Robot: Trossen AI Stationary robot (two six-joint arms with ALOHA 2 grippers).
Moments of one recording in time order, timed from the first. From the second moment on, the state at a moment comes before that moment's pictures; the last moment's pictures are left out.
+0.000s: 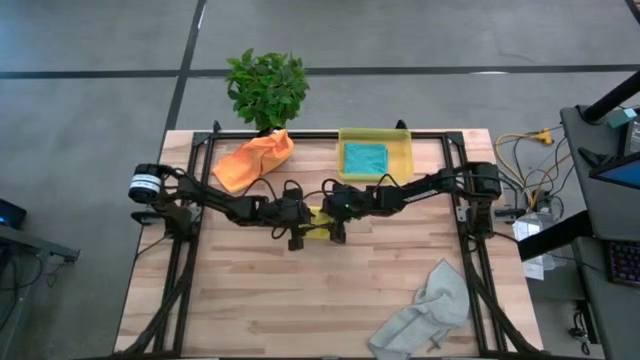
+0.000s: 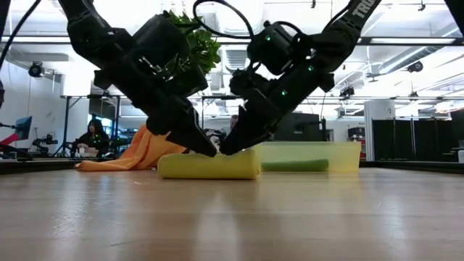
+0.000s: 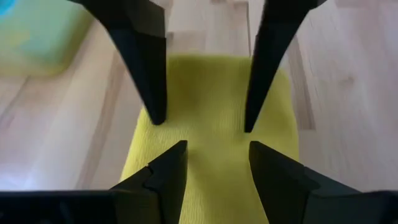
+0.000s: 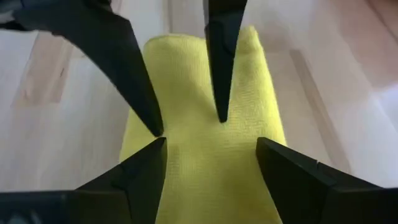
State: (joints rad) left arm 0.01 1.65 0.68 0.32 -0.13 0.04; right arm -0.07 1.91 1.00 0.18 -0.06 0.03
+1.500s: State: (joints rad) left arm 0.18 1.47 0.64 0.06 -0.19 -0.08; right arm -0.01 1.76 0.97 -0.06 -0.04 0.37
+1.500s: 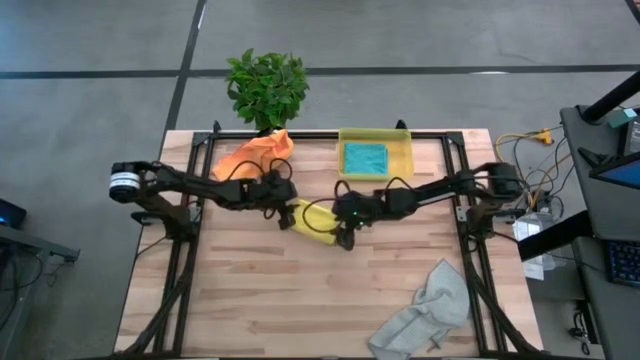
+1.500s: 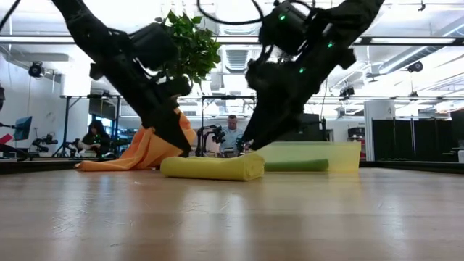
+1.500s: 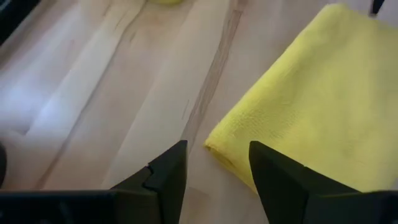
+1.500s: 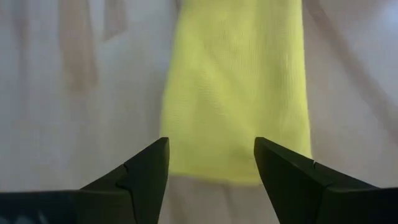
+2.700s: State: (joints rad) left arm -0.28 1.78 0.87 0.02 -0.20 -0.51; right arm 0.55 1.52 0.59 0.27 0.64 1.92
